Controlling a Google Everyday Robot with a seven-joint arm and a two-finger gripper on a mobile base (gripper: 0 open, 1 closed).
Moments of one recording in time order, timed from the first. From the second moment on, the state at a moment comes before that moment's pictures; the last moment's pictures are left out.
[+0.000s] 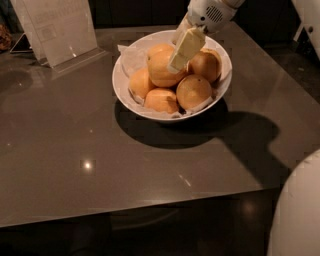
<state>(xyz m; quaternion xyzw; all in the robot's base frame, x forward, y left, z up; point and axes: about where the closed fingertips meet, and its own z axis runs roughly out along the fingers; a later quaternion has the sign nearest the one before) 0.623 -0.048 0.974 -0.64 0.72 0.15 0.24</state>
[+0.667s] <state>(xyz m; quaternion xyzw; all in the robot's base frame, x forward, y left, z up) 0.627 -0.032 0.950 -0.64 0.72 0.18 0.22</state>
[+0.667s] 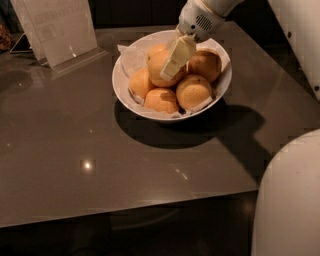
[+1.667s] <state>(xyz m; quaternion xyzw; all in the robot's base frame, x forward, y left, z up) 0.627 -0.019 0.928 -0.64 0.72 0.20 0.19</state>
